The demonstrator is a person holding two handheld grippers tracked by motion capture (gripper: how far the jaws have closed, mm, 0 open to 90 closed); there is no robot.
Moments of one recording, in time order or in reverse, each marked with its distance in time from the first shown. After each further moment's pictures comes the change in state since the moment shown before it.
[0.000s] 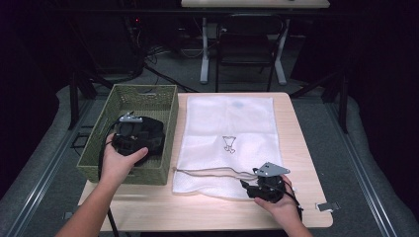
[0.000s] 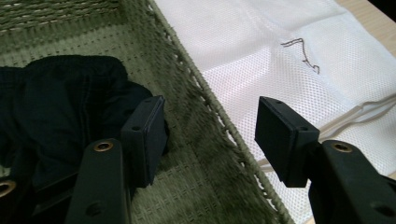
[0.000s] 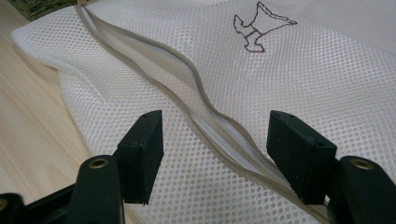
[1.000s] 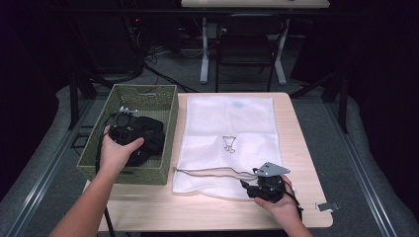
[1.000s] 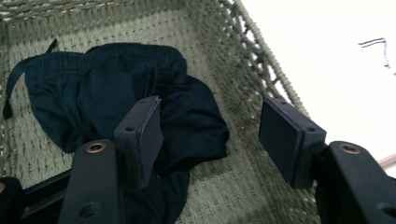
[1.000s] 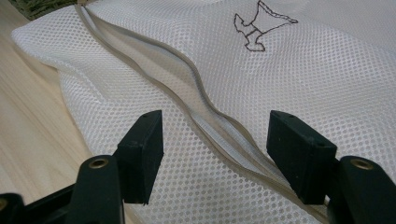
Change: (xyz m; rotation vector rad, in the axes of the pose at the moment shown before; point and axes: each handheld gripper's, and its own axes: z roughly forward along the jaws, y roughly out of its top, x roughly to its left) left arm 0.035 0.012 0.022 0.075 0.138 -0.073; right arm -0.001 0.000 0.001 0.001 0.005 0.002
